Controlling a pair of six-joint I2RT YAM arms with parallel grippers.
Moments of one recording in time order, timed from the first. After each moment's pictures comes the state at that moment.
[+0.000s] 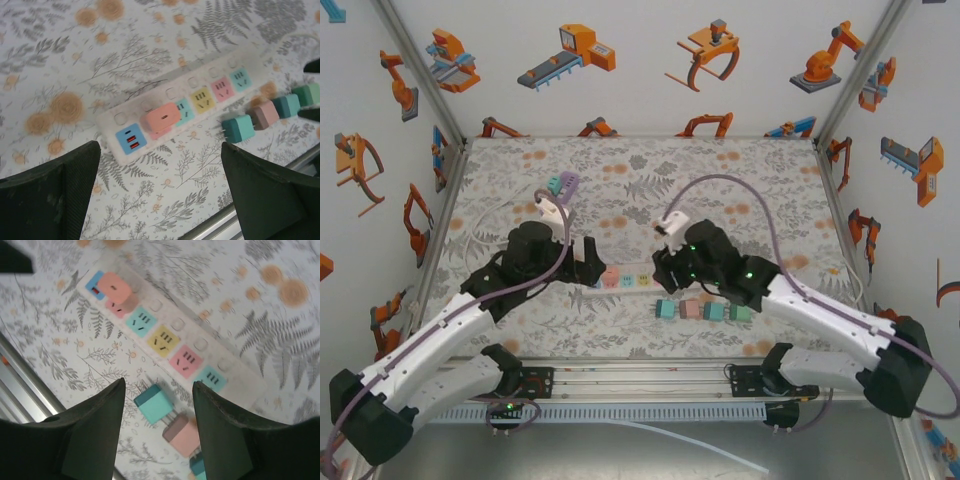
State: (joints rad) left arm -0.66 0.90 0.73 -0.41 -0.01 -0.37; right arm 0.91 1.15 0.86 -0.33 -0.04 0.04
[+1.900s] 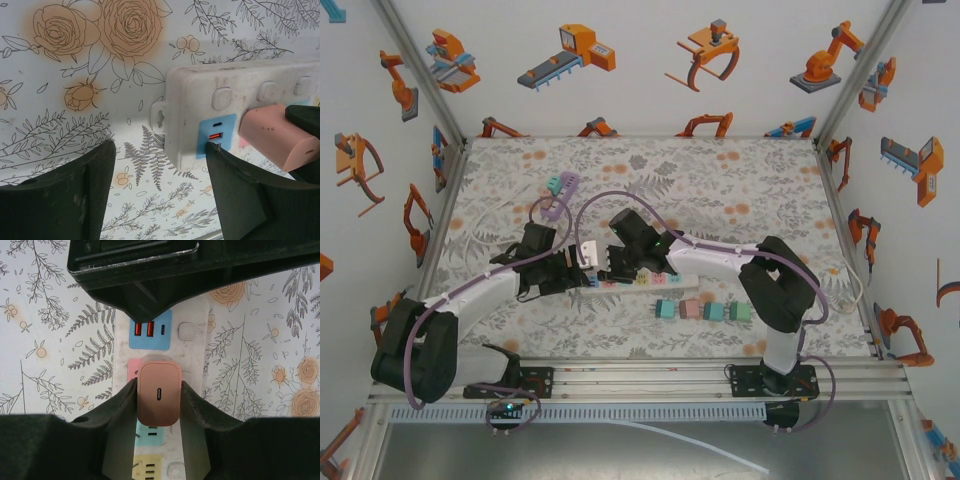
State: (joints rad) left arm -0.42 1.29 0.59 -0.31 0.14 -0.53; right arm 0.93 1.85 1.21 -0.21 -0.43 -0.73
